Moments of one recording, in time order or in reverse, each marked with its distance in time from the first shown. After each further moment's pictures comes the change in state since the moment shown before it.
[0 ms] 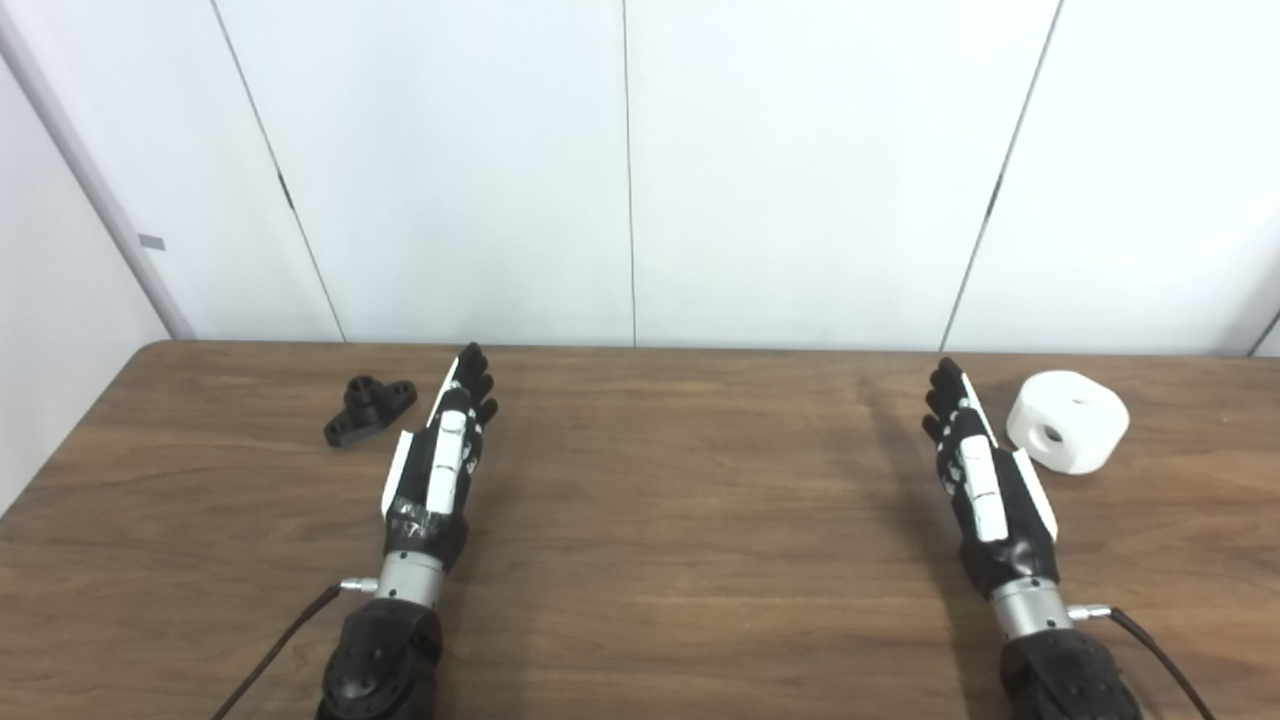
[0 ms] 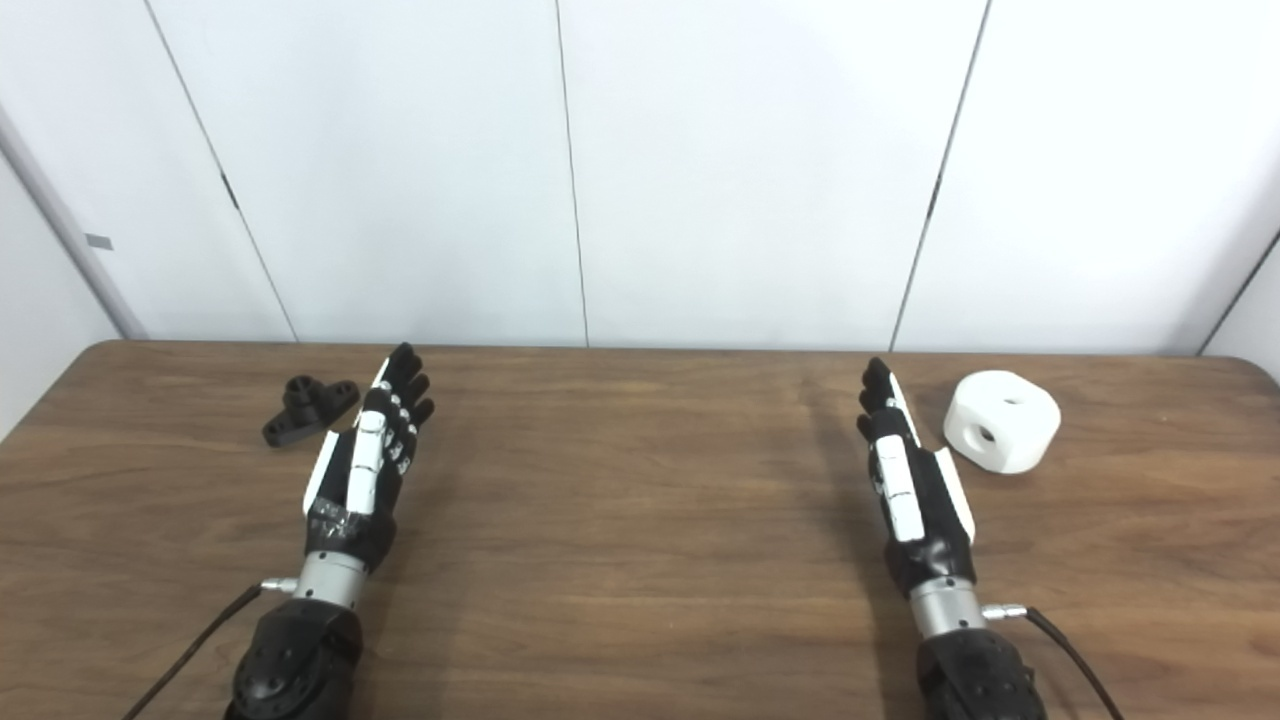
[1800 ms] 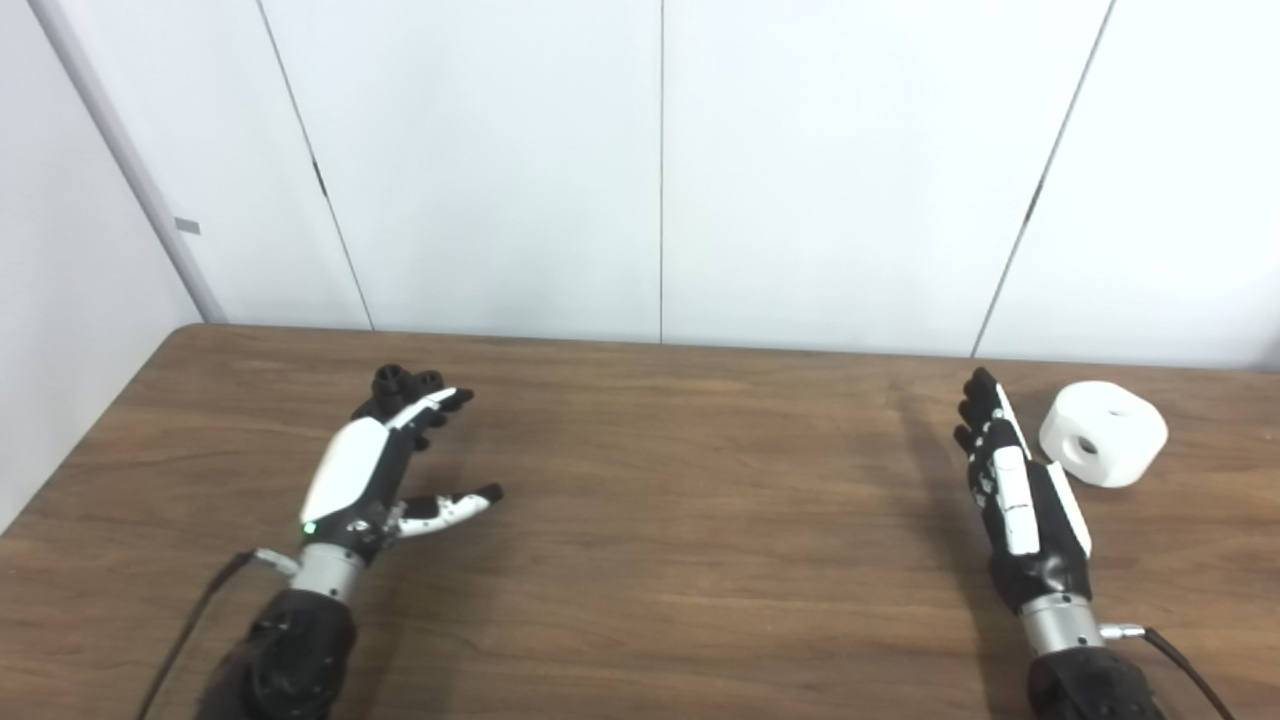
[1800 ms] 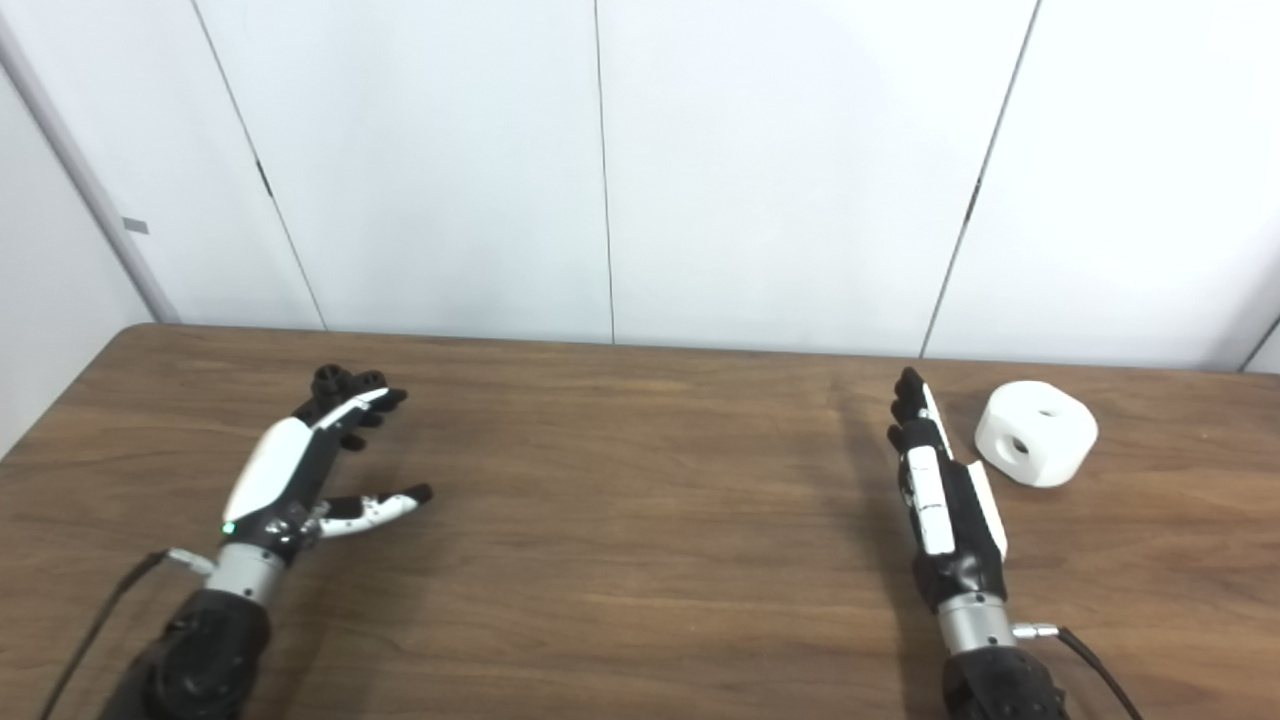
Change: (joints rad) left arm 0.079 0.327 -0.109 -0.168 0.749 0.128 0.244; right arm 0.001 0.002 0.002 -0.008 -0.008 0.014 -0.004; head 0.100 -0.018
